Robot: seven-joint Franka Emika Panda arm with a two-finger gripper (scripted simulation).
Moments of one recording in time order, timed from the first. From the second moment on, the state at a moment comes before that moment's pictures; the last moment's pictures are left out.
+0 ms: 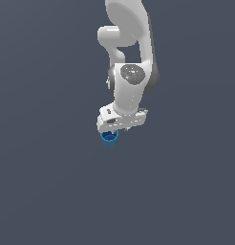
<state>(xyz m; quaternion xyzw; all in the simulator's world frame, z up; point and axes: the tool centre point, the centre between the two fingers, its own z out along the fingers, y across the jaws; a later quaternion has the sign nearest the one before) -0.017 0.011 0.145 0.99 0.15 -0.02 0.05</state>
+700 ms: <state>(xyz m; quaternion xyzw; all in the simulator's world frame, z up) -0.067 -0.004 0.108 0.91 0.38 -0.10 0.13</state>
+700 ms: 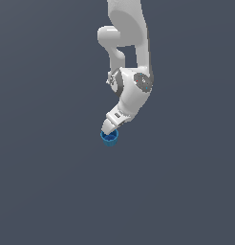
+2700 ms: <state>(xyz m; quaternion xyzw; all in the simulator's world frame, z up) -0.075 -0.015 0.078 0.89 0.43 -0.11 0.14</state>
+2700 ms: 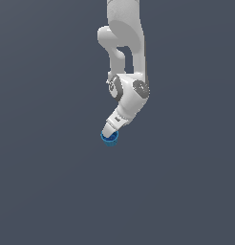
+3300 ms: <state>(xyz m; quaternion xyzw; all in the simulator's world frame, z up) -0.019 0.008 0.133 0.90 0.38 -0.03 0.20</state>
